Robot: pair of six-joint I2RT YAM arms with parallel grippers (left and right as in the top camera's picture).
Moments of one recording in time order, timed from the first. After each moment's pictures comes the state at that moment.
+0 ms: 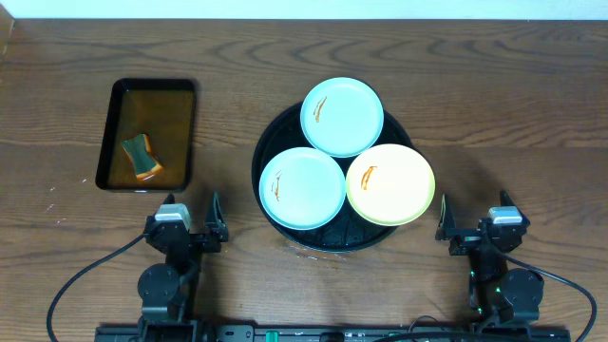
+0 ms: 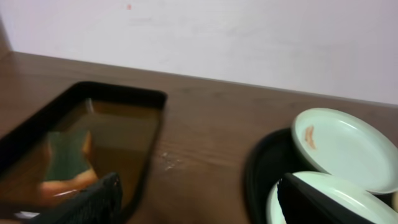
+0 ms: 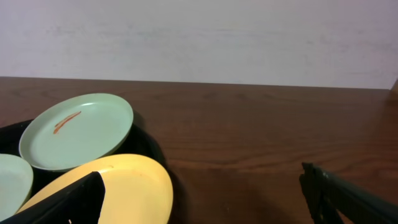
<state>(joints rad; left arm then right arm) -0.02 0.02 0.02 -0.10 0.03 -0.18 0.01 0.02 0.01 -0.07 -0.04 -0.02</state>
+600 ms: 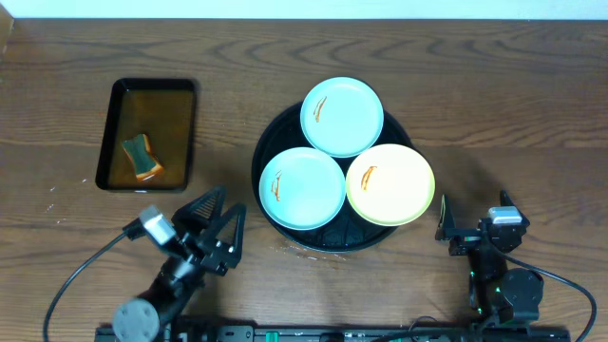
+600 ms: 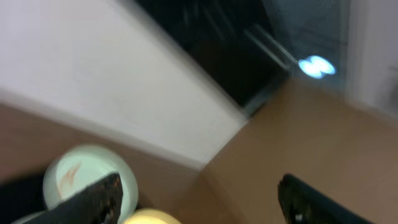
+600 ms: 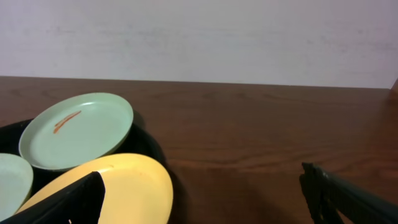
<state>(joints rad) -0.02 0.05 0.21 0.11 0.55 -0.89 0.01 0.02 0.01 -0.07 -0.04 -0.02</state>
